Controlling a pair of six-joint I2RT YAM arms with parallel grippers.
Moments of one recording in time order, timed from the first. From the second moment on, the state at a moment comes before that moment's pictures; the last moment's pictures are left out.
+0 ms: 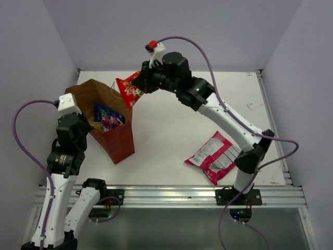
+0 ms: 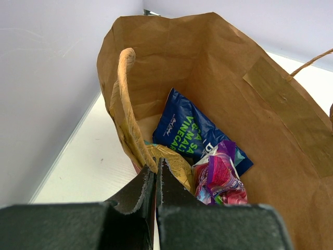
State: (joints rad) left arm -0.11 0.64 0.93 -0.60 -0.44 -0.22; right arm 0.85 1.77 2.05 -0.48 -0.08 0.37
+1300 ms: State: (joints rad) left arm -0.11 0.65 0.93 -0.61 -0.46 -0.22; right arm 1.01 2.35 2.40 -0.30 -0.27 0.43
